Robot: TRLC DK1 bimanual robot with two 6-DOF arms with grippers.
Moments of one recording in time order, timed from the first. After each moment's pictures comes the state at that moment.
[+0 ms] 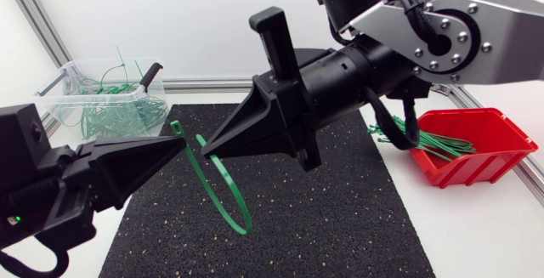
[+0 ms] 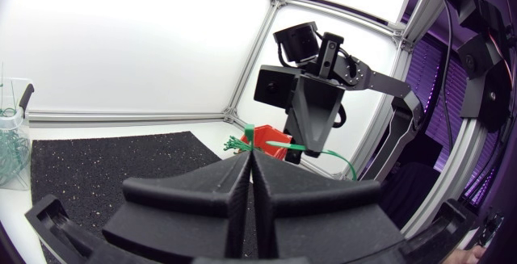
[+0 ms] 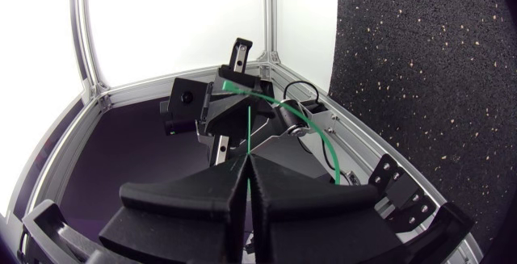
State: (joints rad) left arm -0.47 0.58 0.45 0.07 0.52 -0.37; right arm 0.68 1.50 1.25 -0.51 -1.17 1.02
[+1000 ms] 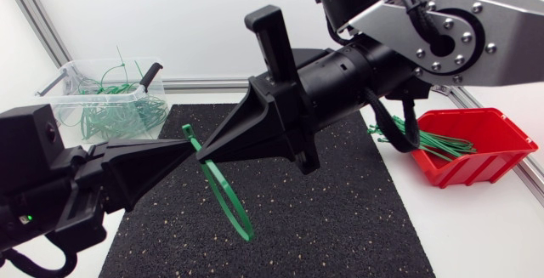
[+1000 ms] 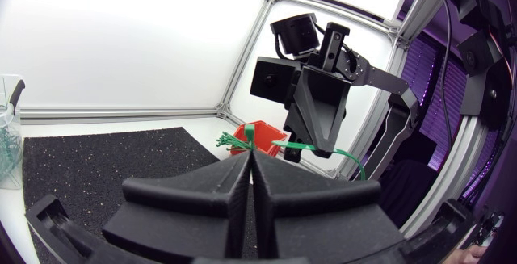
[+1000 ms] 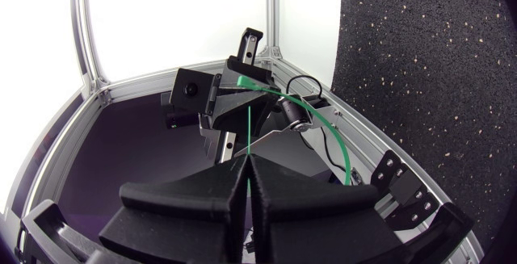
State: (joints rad) left arm -0.51 0.62 0.44 0.11 0.53 -0.37; right arm 0.70 1.49 1.25 -0.51 -1.17 1.03
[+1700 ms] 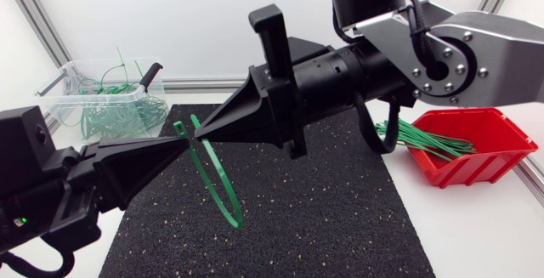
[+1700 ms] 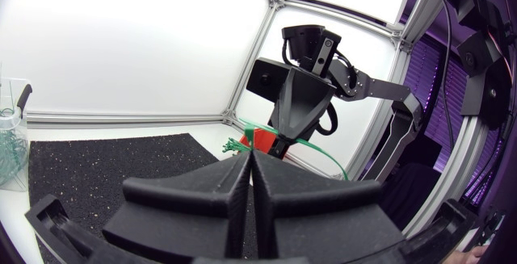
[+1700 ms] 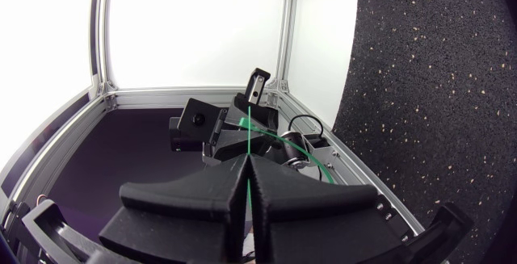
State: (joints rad) left arm -0.49 0.58 0.43 0.12 0.51 -0.37; right arm 0.68 1.47 1.17 -0.22 -1.08 1.09
